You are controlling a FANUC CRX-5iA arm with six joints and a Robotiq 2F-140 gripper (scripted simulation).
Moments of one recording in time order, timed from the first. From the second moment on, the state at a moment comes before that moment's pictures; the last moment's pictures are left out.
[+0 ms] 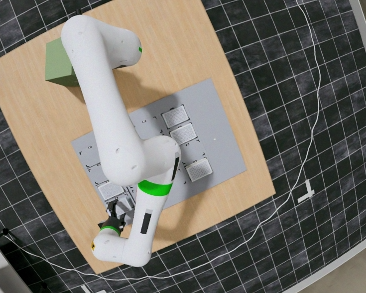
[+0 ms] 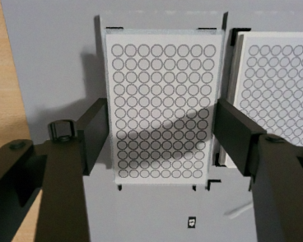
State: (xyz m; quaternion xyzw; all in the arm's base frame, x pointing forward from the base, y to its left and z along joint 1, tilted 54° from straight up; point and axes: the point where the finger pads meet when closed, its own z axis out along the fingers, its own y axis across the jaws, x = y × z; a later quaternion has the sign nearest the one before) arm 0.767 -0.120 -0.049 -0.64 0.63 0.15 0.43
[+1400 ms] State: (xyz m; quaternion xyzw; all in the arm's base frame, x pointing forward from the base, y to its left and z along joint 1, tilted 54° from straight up) arm 0.743 -0.109 -0.007 -0.64 0.63 0.15 0.43
